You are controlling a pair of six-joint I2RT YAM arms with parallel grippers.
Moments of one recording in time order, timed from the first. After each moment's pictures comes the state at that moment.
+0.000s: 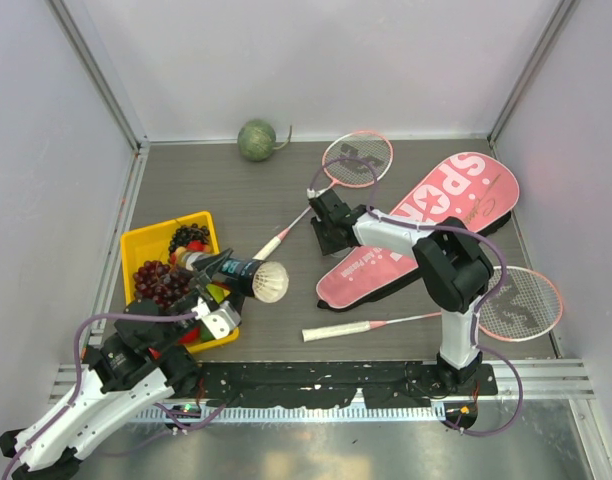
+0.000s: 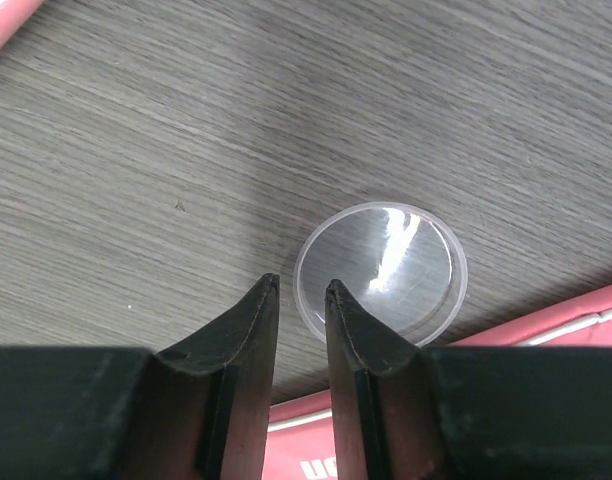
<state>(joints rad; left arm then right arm) -0.86 0.20 0.51 -0.27 0.03 0.76 0.69 1.93 1.30 -0.39 0.14 0.26</state>
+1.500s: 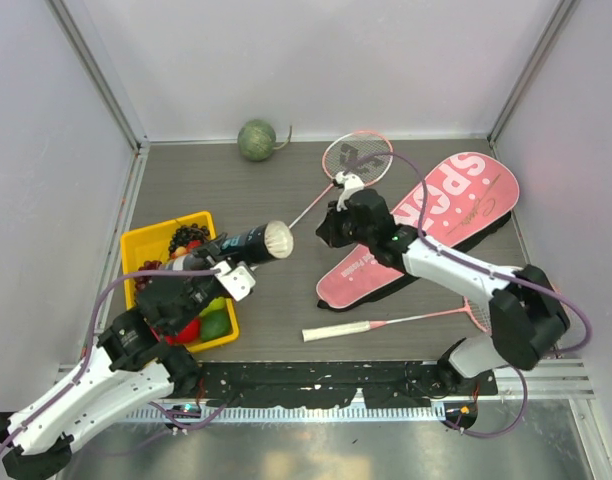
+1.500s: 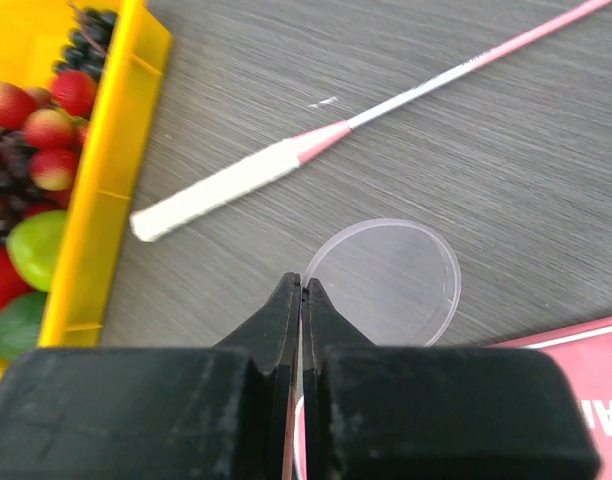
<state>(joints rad) -0.86 0.45 0.65 -0.32 -0.21 0.68 0.68 1.49 0.98 -0.01 -0.08 0.38</state>
